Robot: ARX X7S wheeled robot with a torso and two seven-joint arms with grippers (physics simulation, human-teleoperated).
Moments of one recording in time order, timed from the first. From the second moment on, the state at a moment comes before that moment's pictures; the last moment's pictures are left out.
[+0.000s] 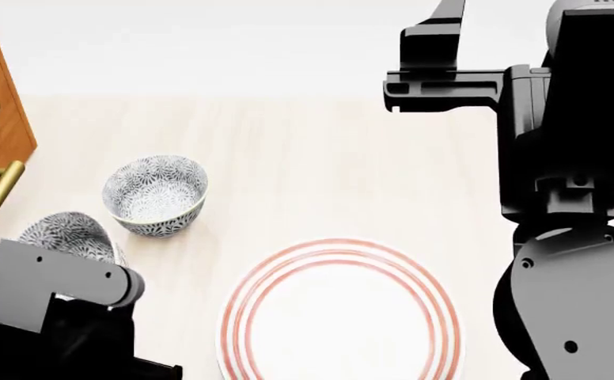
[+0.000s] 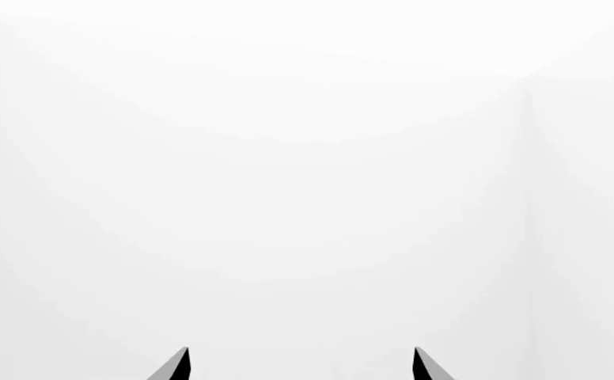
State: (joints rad) left arm -0.63 -0.49 0.40 0.49 -1.24 -1.06 -0.87; right arm 0.86 0.40 -0.15 -0.48 0.44 0.75 0.36
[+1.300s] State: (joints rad) left arm -0.88 -0.52 0.57 0.44 -1.04 -1.02 -0.62; right arm 0.85 0.41 -0.18 -0.47 0.44 0.72 0.35
